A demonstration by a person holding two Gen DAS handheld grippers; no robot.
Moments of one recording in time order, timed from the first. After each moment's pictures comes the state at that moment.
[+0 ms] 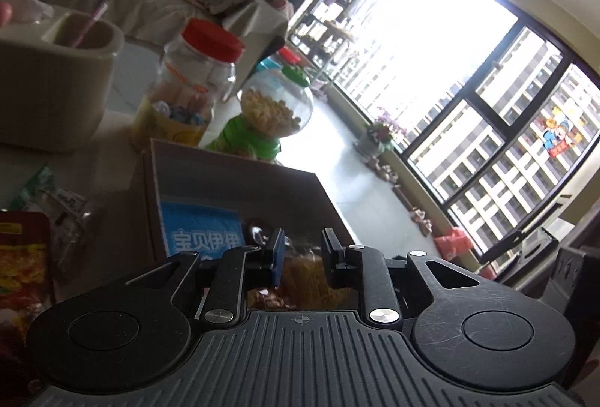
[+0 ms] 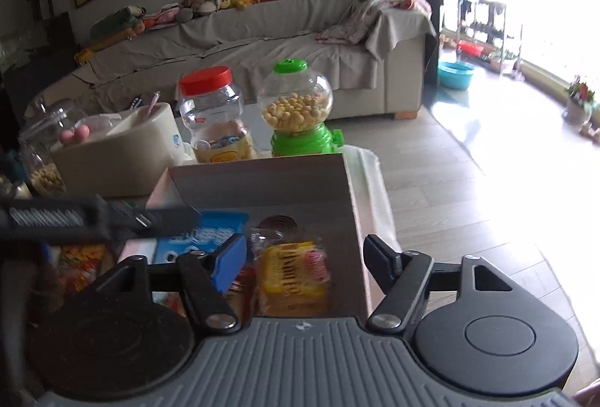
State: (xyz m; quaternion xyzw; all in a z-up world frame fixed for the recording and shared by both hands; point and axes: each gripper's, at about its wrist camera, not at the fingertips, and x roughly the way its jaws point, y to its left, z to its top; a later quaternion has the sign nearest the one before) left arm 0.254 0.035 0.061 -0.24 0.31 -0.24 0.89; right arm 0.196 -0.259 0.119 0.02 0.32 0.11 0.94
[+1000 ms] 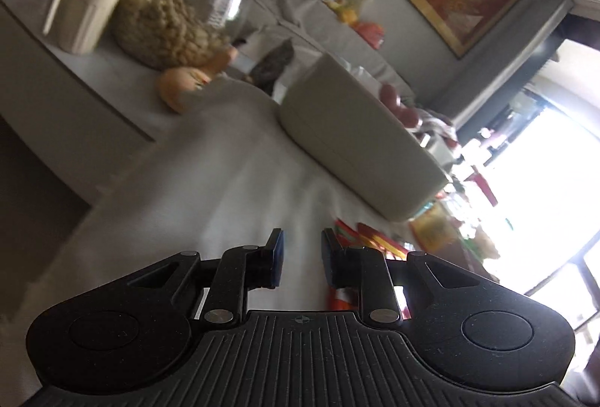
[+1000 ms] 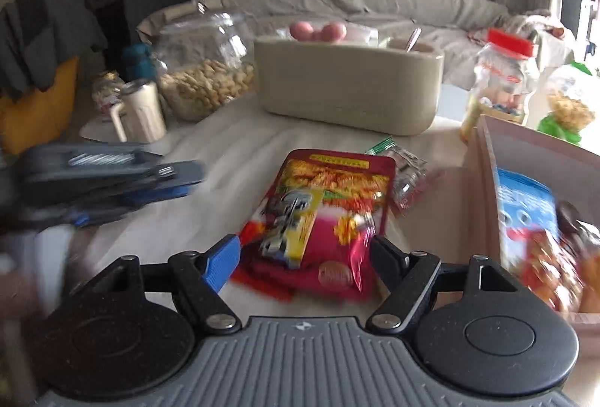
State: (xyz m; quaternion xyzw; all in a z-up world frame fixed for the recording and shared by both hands) left arm 0.134 0.251 -0.009 -0.36 0.23 0.05 0.90; right arm 0.157 -0.009 0.095 -0.07 0.35 0.28 0.89
